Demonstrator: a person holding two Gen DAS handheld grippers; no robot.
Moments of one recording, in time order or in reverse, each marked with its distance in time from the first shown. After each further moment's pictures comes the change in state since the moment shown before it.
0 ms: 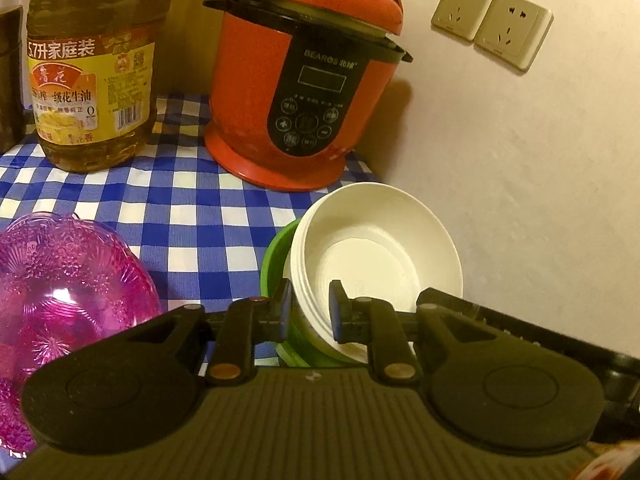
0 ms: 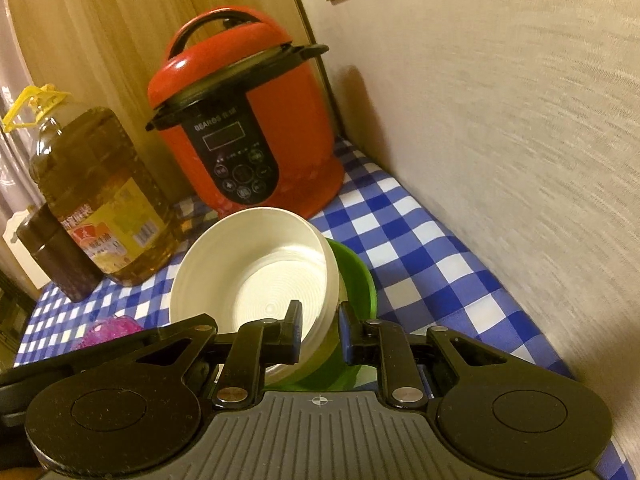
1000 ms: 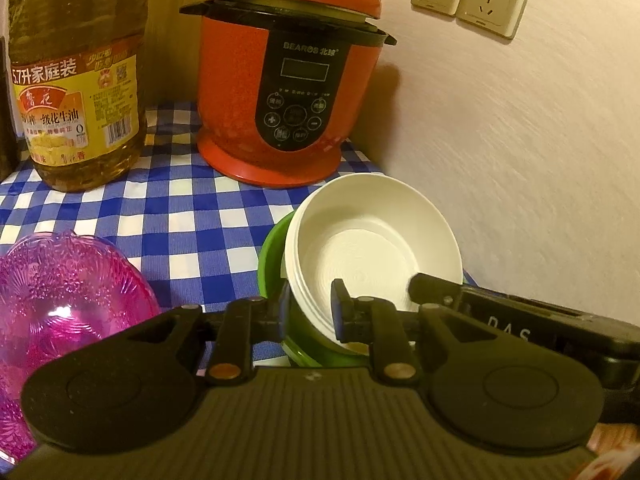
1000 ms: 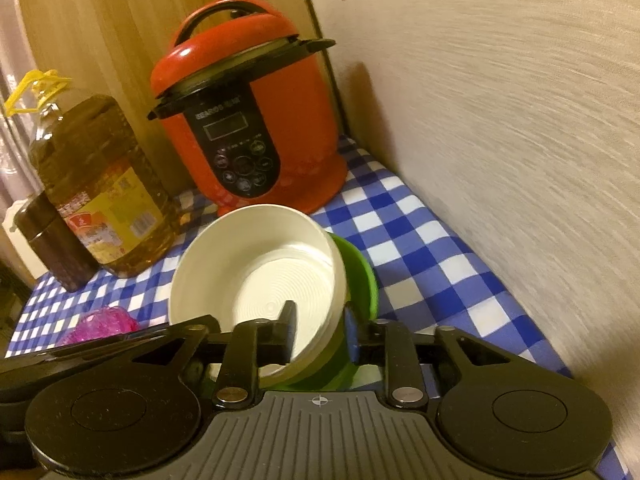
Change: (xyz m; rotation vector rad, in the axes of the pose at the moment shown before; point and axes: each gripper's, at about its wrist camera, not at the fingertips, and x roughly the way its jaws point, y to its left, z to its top) left arm 0.005 -0.009 -0.007 0.103 -0.003 0.022; right arm 0.009 0.001 -0.005 -0.041 -0.008 0.013
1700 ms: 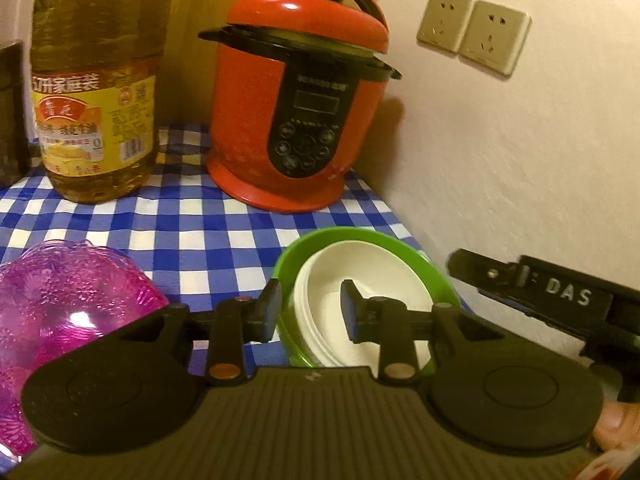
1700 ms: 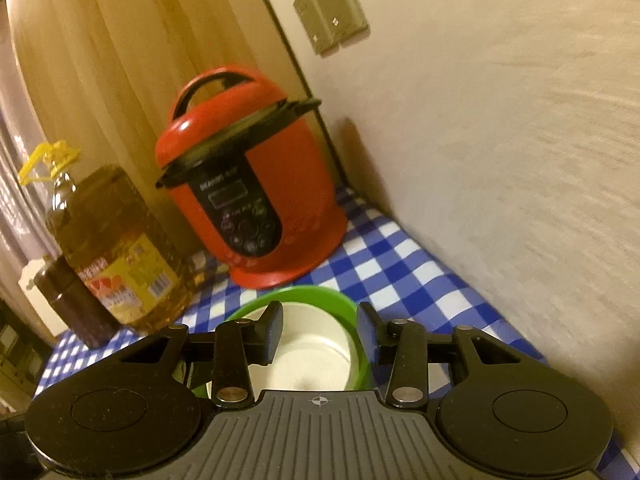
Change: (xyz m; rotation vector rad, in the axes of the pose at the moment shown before) left arm -0.021 0.009 0.001 -0.054 -0.087 -0.013; right arm -0.028 -0.014 0.006 0.104 -0.162 0.036
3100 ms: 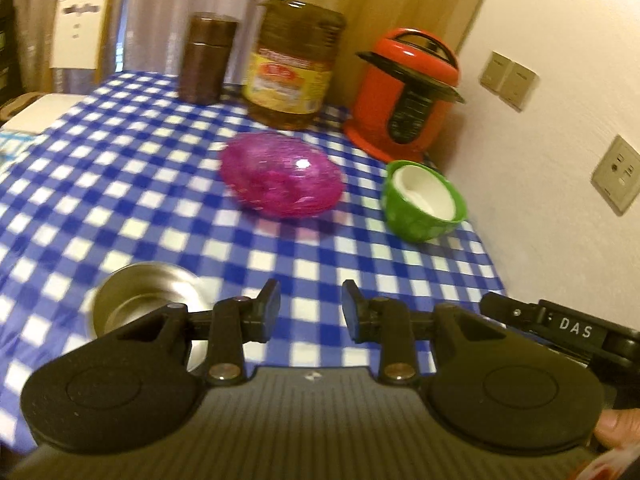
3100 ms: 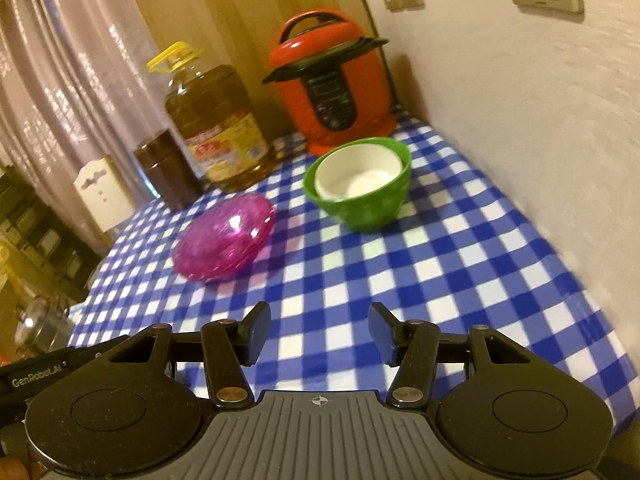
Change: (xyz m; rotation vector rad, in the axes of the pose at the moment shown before) left arm -0.276 0.025 -0.132 -0.238 -0.007 0.237; right arm -0.202 0.060 -0.099 -0.127 0.244 0.101
